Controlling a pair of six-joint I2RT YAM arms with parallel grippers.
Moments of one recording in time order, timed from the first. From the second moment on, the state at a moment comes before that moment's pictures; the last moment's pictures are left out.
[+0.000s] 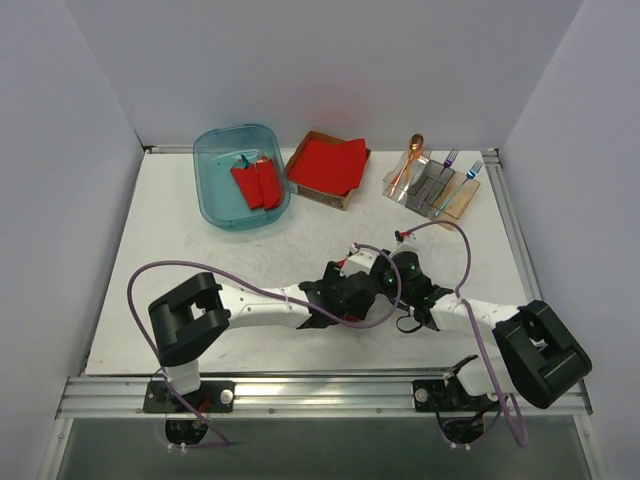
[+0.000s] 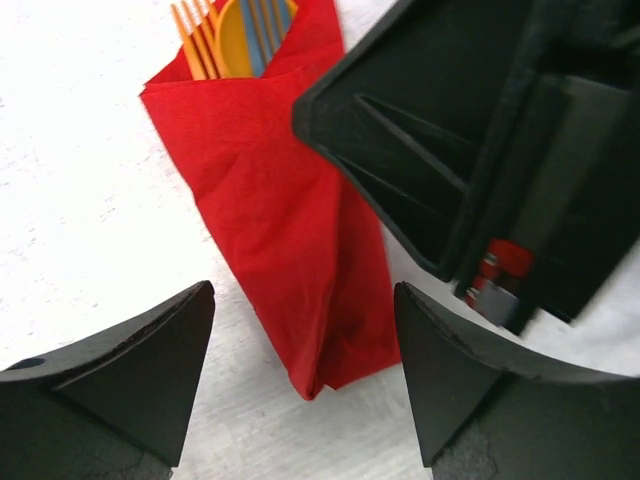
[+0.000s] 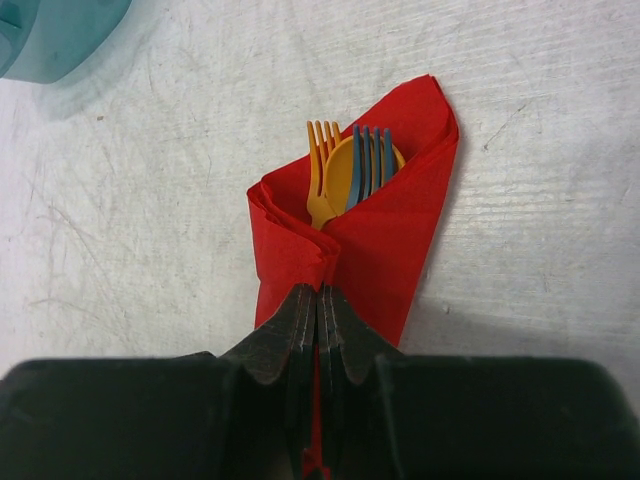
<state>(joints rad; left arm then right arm) -1.19 1.78 1.09 -0.14 -0.53 -0.54 0.56 1.32 0.36 0.41 0.04 0.76</state>
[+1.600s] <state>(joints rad) -1.16 1.85 1.16 -0.27 -0.59 -0.60 0.56 1.23 0.37 0.32 0.06 0.76</state>
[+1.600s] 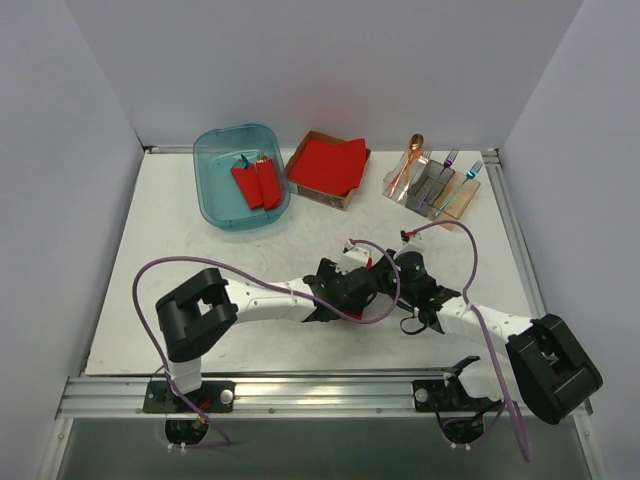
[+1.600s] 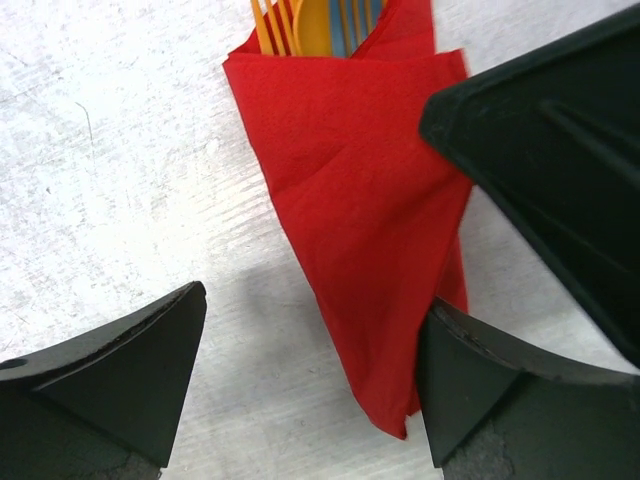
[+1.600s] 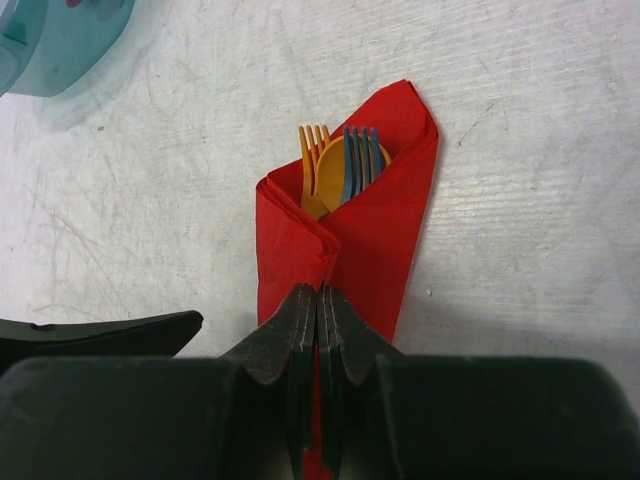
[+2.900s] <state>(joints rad) -1.21 1.83 1.14 -0.19 -0.56 -0.53 0.57 1.28 0.38 0.30 0.09 0.76</state>
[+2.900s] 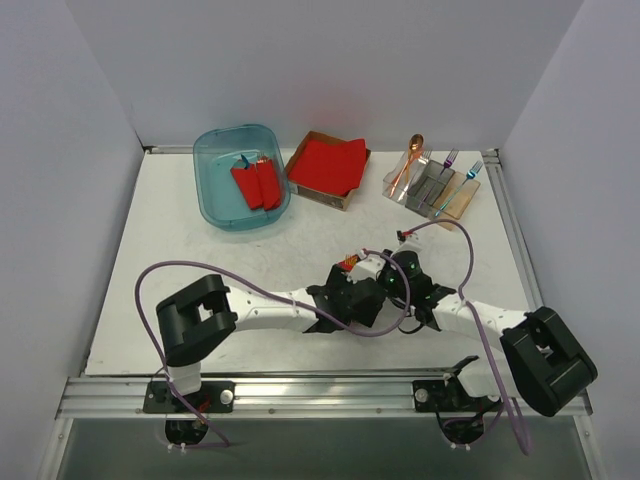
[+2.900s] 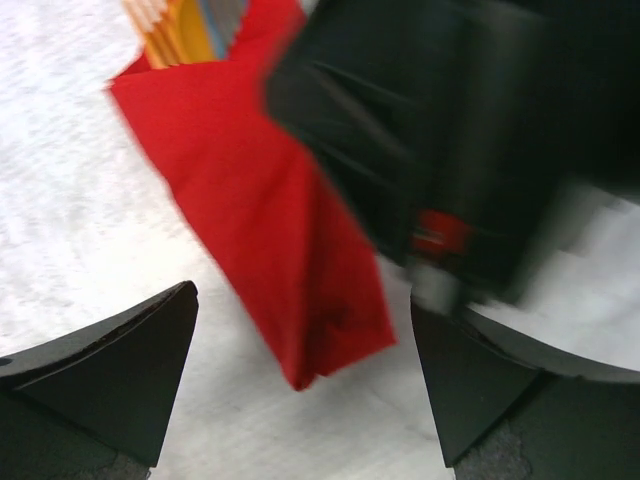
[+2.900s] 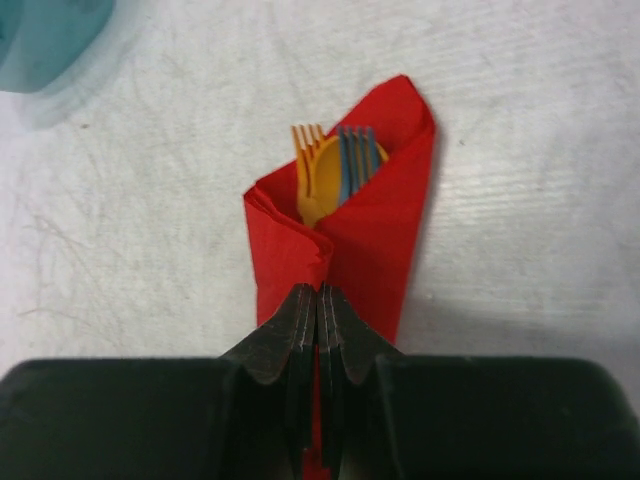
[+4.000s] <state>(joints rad) -1.26 1.88 1.19 -0.26 -0.66 -0.62 0.57 1.29 0.40 0.35 0.06 0.77</state>
